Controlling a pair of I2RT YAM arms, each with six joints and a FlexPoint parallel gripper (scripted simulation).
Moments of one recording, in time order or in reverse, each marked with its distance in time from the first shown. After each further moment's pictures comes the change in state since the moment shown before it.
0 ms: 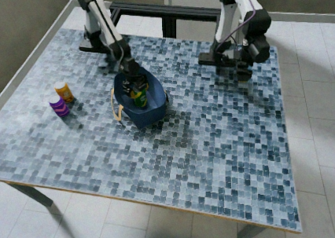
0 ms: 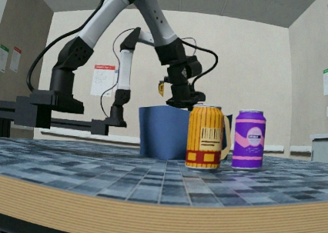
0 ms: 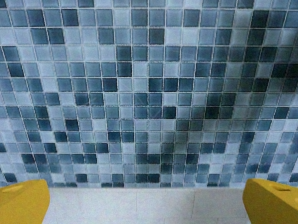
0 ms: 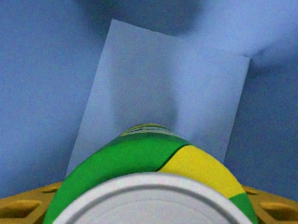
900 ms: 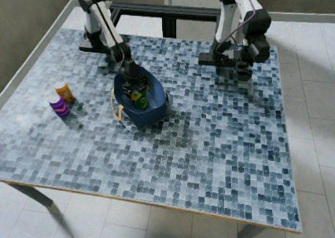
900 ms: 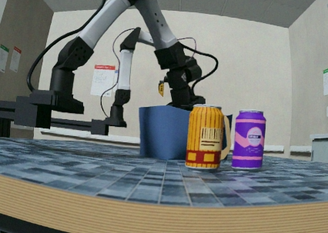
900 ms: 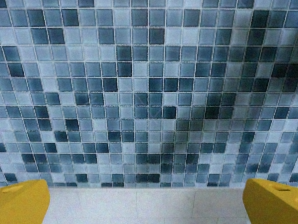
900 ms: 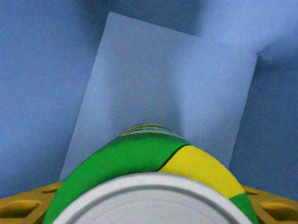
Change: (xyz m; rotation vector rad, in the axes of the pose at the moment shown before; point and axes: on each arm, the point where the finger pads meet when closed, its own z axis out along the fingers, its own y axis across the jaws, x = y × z) left arm 0.000 0.000 0.000 -0.001 0.000 0.000; right arm 0.006 0.000 0.012 0.000 -0.003 0.000
